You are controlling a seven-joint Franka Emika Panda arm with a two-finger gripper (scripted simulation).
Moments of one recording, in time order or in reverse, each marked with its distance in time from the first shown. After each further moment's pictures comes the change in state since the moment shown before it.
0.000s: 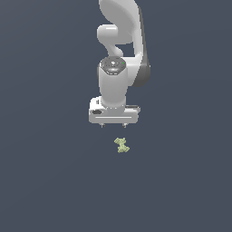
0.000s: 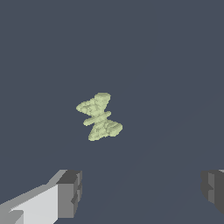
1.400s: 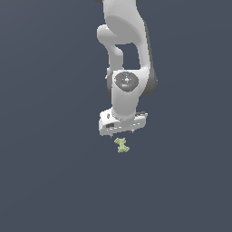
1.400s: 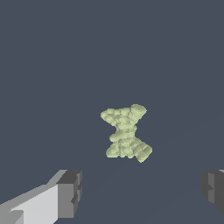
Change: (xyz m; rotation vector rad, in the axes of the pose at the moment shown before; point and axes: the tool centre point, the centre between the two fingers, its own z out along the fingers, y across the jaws) arm 0.020 -0.038 0.036 0.002 0.002 -0.228
